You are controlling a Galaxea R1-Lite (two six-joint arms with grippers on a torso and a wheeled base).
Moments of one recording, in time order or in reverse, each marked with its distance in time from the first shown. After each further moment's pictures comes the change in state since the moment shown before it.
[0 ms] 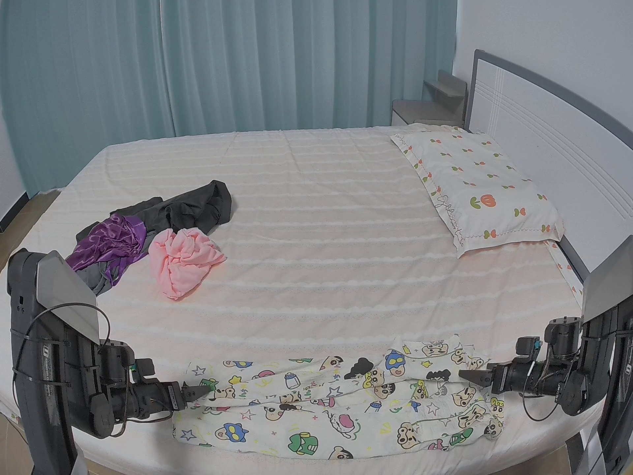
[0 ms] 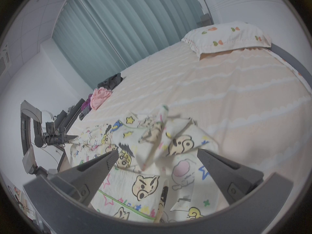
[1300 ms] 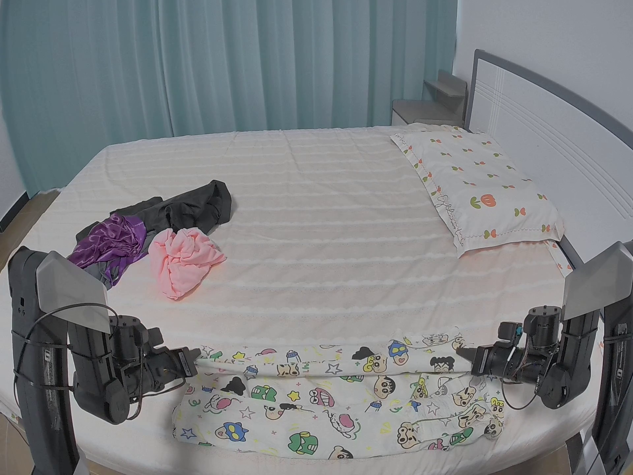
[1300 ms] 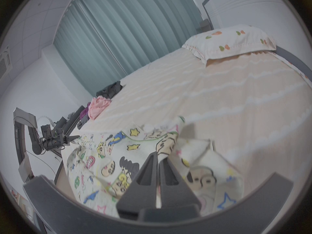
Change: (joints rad) left arm -0.088 -0.020 -0.166 0.000 0.110 -0.084; right arm 0.095 0.079 -0.151 0.000 -0.081 0.090
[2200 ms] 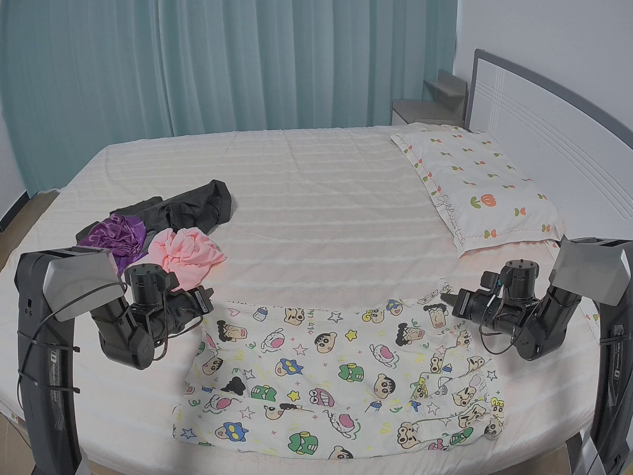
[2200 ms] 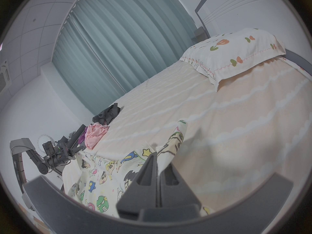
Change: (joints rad) left arm -0.013 0.015 -0.540 0.289 0.057 -0.091; right arm 0.018 0.005 -0.498 0.311 -0.037 0.164
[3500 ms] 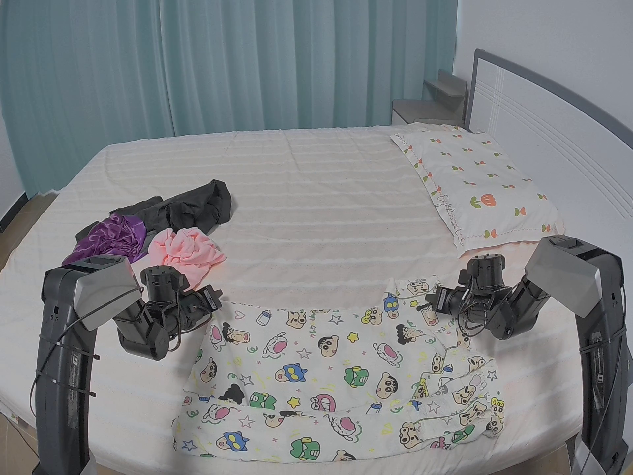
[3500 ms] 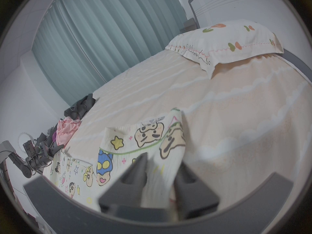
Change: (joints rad) left arm 0.017 0.189 -0.296 0.123 -0.033 -0.078; right arm 0.039 0.154 -0.396 0.379 -0.192 -0.040
